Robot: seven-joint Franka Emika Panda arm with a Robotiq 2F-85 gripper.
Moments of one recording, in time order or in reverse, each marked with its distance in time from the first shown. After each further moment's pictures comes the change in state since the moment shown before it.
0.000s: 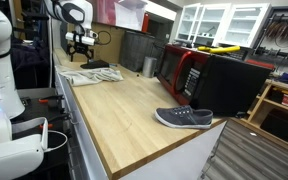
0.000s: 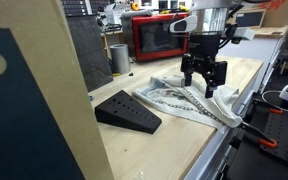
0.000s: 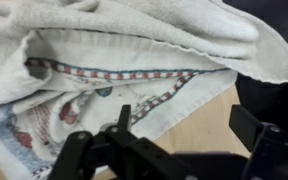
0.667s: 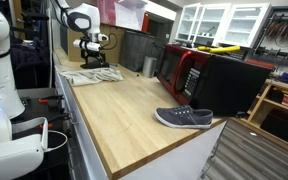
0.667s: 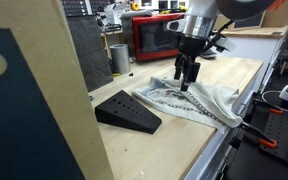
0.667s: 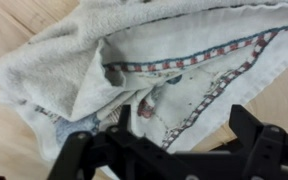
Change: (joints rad) arm -0.052 0.104 -0.058 0.001 0.032 0.288 0.155
